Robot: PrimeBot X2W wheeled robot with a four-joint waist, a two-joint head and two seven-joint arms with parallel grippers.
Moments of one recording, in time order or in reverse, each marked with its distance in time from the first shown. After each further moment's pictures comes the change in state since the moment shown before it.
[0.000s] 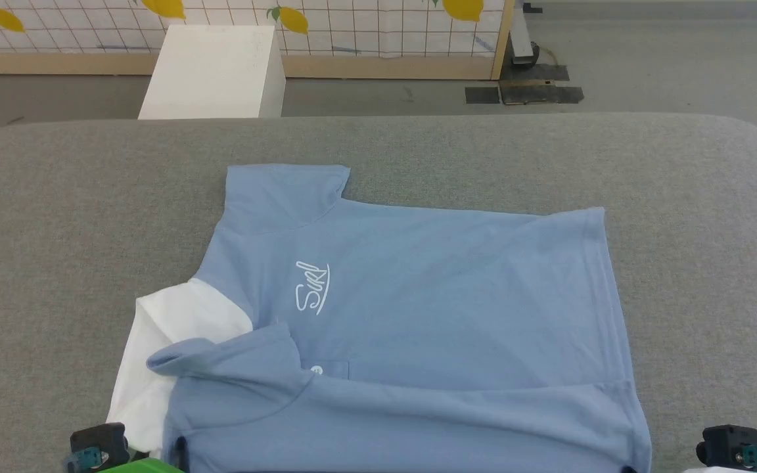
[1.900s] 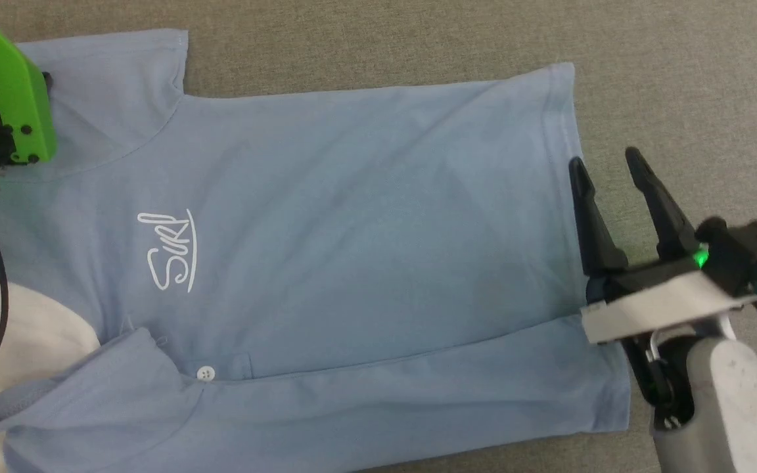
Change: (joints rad) left arm -1.046 0.272 -0.079 0.226 0.028 -0.224 0.630; right arm -0.500 -0.011 0.223 -0.066 -0.100 0.000 -0.641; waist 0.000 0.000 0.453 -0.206
